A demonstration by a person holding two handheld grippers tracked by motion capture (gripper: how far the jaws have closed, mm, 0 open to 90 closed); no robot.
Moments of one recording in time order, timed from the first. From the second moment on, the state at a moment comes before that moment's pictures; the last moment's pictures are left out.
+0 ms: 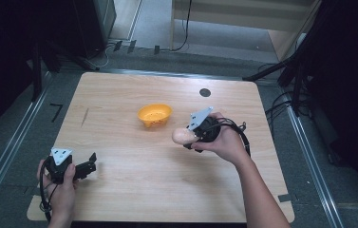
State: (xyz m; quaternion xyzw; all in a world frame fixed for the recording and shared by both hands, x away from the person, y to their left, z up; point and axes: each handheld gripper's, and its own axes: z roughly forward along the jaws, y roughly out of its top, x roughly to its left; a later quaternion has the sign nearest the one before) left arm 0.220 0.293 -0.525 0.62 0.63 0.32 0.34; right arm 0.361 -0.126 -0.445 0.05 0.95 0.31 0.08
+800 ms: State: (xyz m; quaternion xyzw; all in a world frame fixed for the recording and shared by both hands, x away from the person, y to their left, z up) left arm 0.220 0.291 -0.525 0.62 0.63 0.33 0.33; right arm 0.418 -0.087 -0.449 0.01 0.95 0.29 0.08
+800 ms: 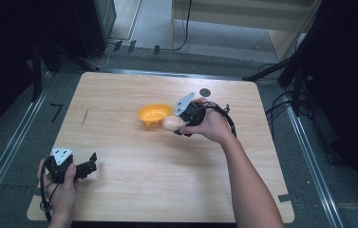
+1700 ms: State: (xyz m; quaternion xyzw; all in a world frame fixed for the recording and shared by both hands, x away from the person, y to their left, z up) left arm 0.221 0.291 -0.525 0.62 0.63 0.32 0.33; right arm 0.462 -0.050 -0.452 -0.01 0.96 0.27 0.08
